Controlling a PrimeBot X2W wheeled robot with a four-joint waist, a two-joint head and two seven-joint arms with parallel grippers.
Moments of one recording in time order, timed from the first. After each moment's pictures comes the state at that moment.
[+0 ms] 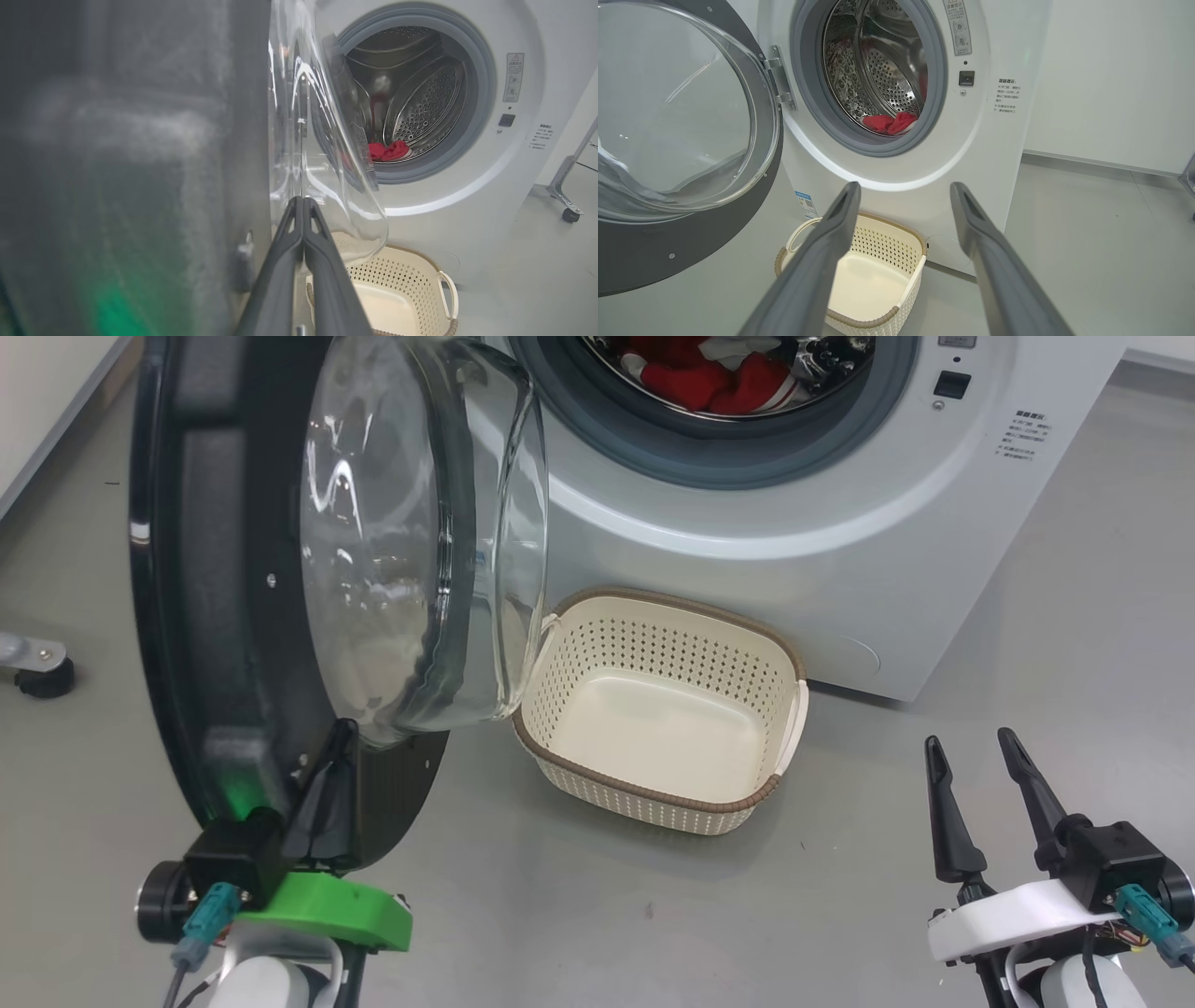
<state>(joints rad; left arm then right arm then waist) -0.11 0.07 -0.26 0.12 -0.39 0.09 -0.21 0.03 -0.05 0.02 0.12 0.18 0.09 -0.26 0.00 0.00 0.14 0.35</state>
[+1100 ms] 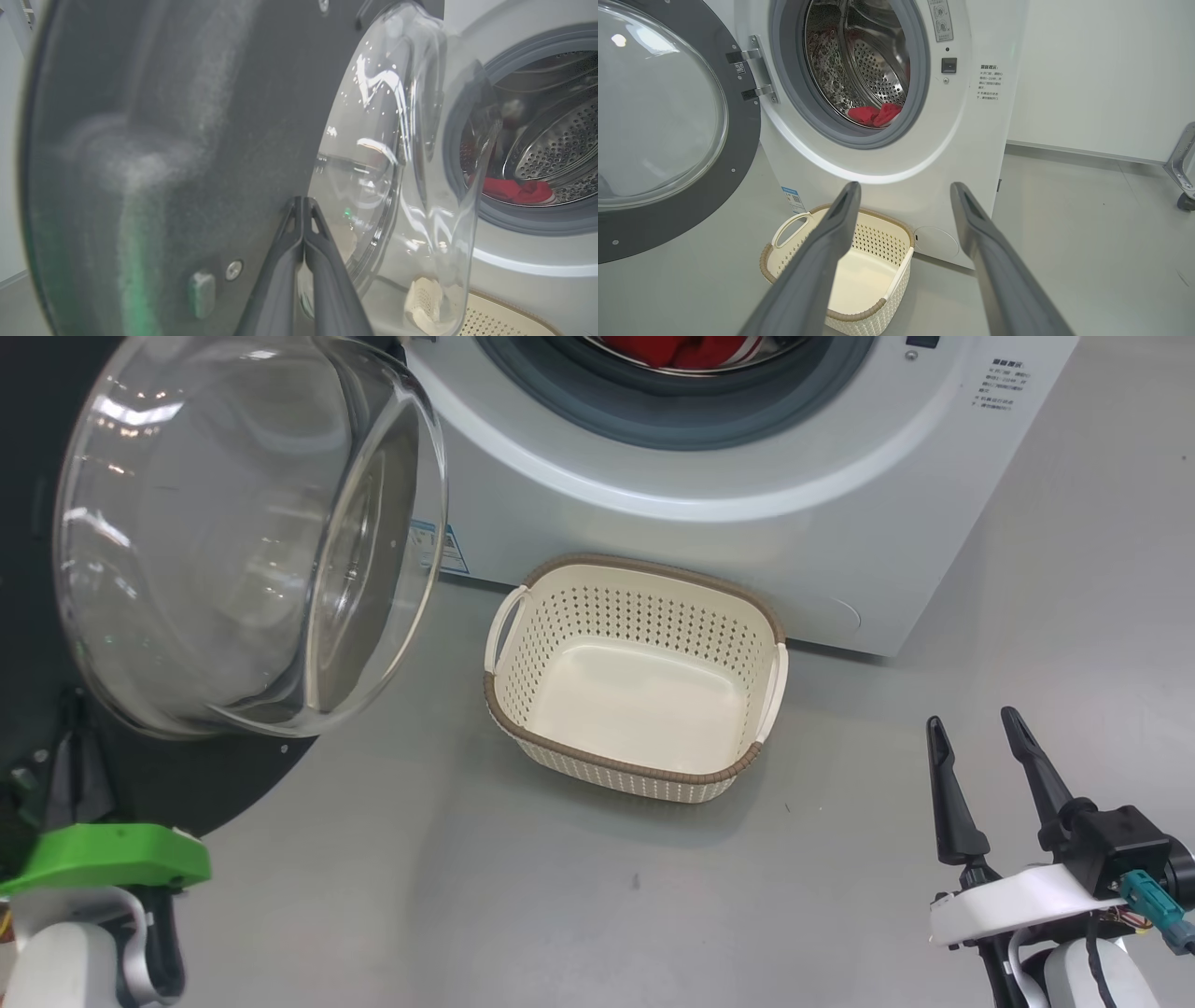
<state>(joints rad) -0.19 0.13 0.07 0.25 -0.45 0.11 -0.25 0.01 -0.05 0.01 0.10 0.16 0.10 -0.26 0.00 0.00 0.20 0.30</state>
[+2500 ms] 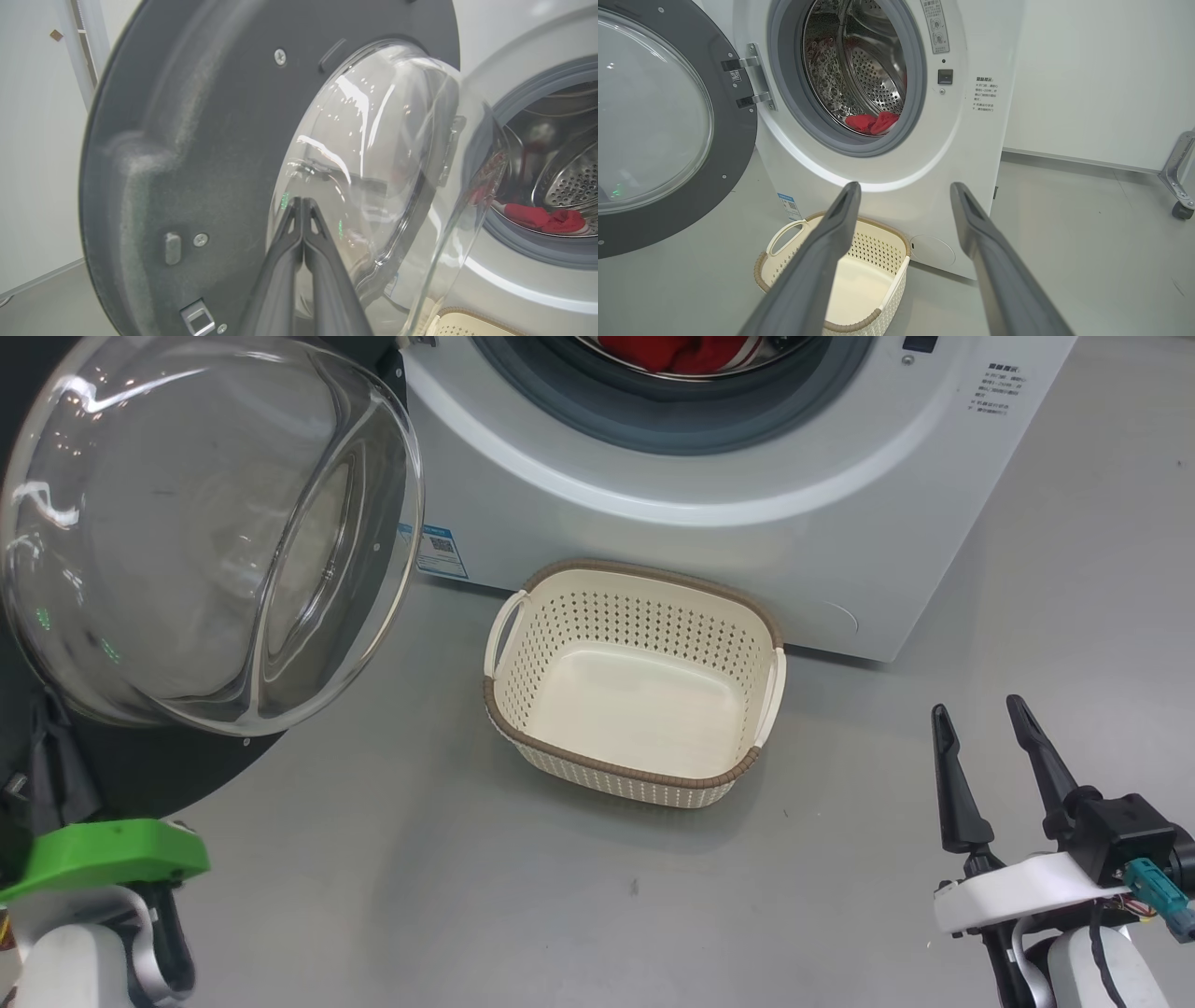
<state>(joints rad) -0.20 0.06 0.18 0.22 -0.37 0.11 -0.25 -0.02 -0.05 0.00 0.11 0.16 0.11 -0.26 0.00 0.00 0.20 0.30</state>
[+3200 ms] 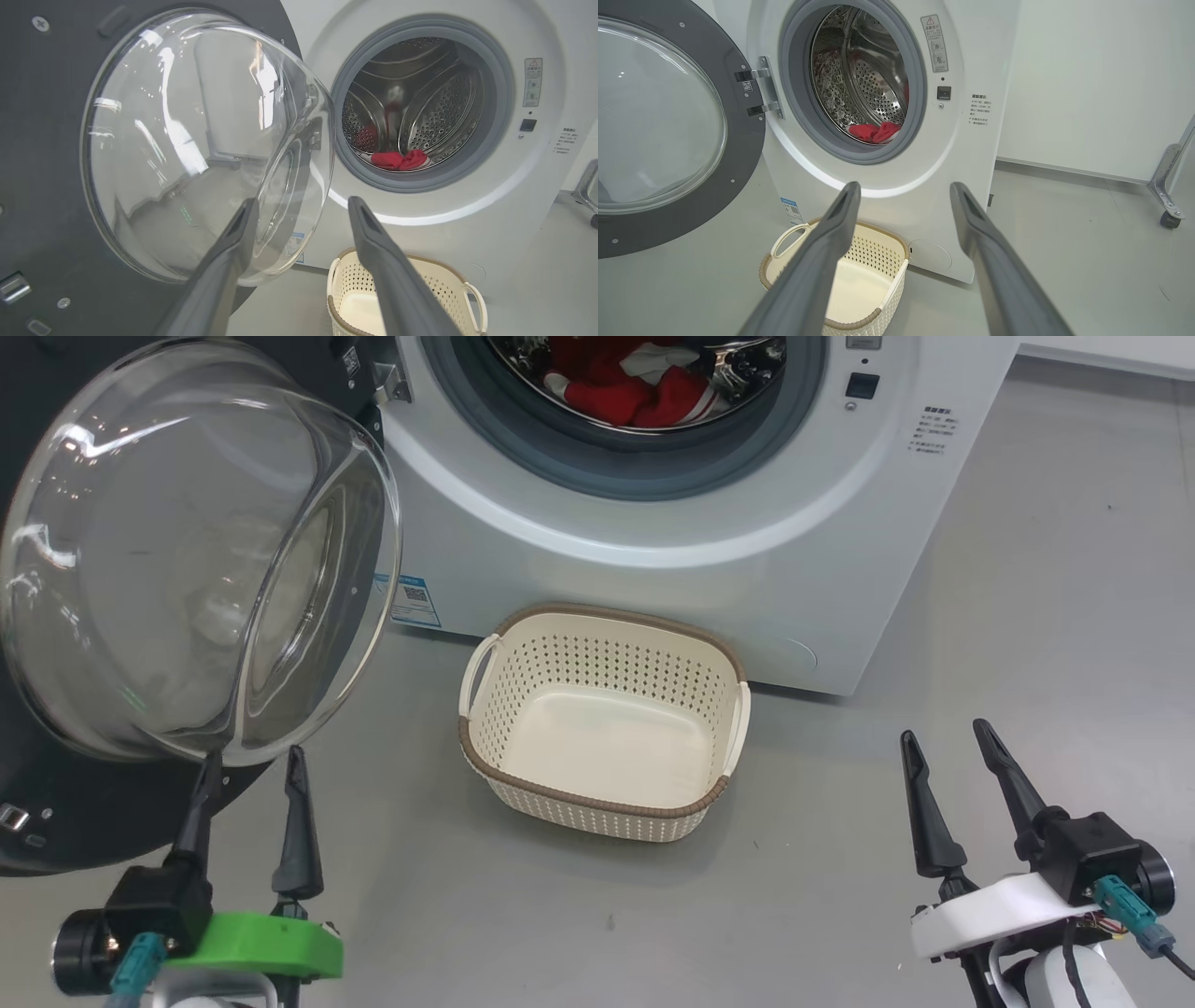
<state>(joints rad) -0.03 0.04 -0.04 0.10 -0.29 0.01 -0.25 0.01 -0.04 0.04 0.12 0.16 0.11 -0.26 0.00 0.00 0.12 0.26</state>
